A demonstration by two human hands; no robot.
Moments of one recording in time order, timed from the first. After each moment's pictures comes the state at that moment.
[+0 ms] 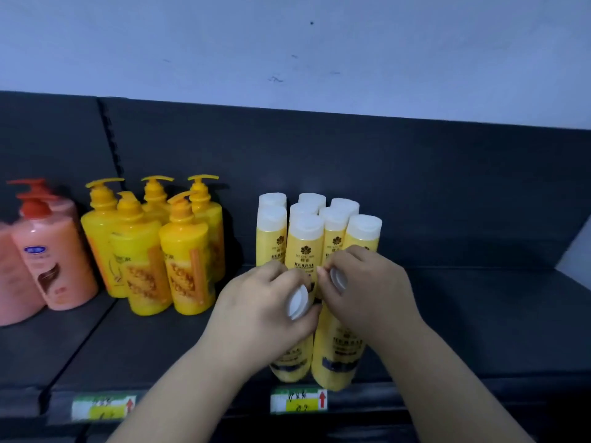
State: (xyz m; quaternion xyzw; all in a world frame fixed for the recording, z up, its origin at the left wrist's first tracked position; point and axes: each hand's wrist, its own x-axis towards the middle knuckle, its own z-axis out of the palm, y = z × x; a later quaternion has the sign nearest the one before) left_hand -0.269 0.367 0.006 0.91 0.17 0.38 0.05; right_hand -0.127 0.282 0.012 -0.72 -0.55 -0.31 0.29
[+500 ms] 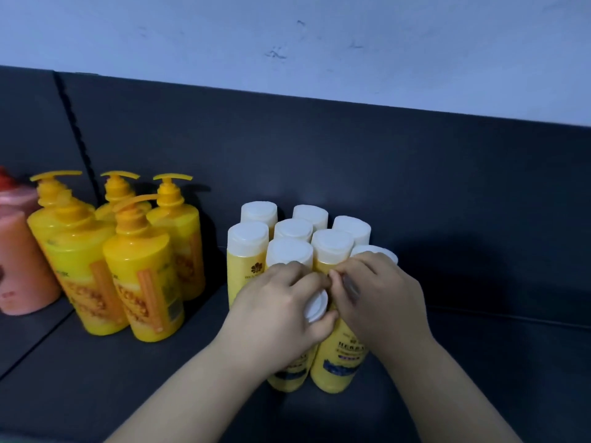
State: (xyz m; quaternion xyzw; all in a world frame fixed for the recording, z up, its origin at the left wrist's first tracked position) left_hand -0.144 0.414 -0.011 0.91 0.22 0.36 0.02; right_hand 0.007 0.350 -0.020 -0.65 -0.59 -0.35 0.33
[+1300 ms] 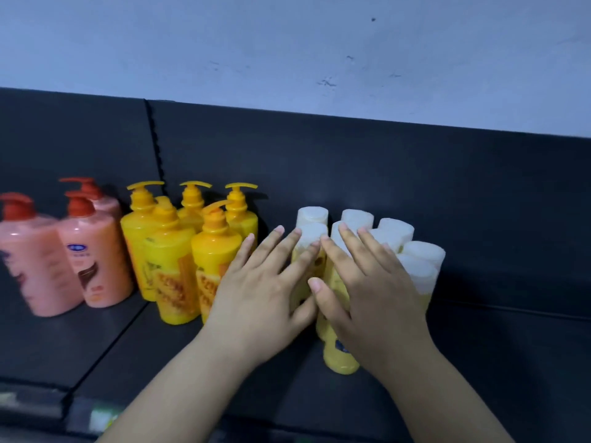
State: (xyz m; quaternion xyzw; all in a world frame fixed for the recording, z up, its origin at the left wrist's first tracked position) left_hand -0.263 0.435 0.003 0.91 0.28 0.29 -0.10; right_hand -0.130 0.344 0.013 -0.73 -0.59 -0.25 0.24
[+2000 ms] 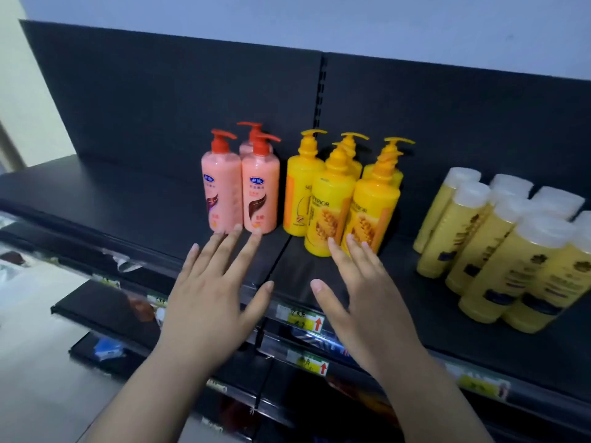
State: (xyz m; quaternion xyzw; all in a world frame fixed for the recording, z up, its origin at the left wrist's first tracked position) left_hand -0.562 0.444 -0.062 0.83 0.49 0.27 -0.06; right_hand -0.370 0.378 -0.040 -0.72 -0.65 0.02 0.24
